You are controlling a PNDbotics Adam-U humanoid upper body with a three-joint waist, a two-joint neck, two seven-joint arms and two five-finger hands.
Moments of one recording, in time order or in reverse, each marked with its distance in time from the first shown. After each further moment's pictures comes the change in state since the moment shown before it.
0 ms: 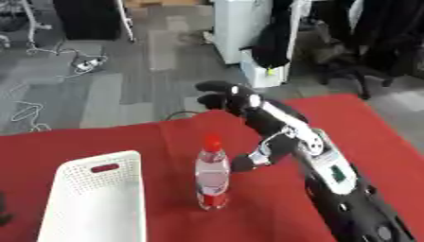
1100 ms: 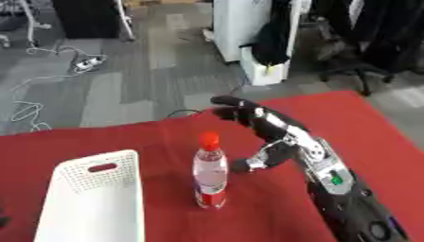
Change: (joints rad) left arm 0.005 0.000 0.000 0.000 0.000 -0.001 -0.010; right arm 0.000 0.000 -0.037 0.186 0.084 -0.002 -0.002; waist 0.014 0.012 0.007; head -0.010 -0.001
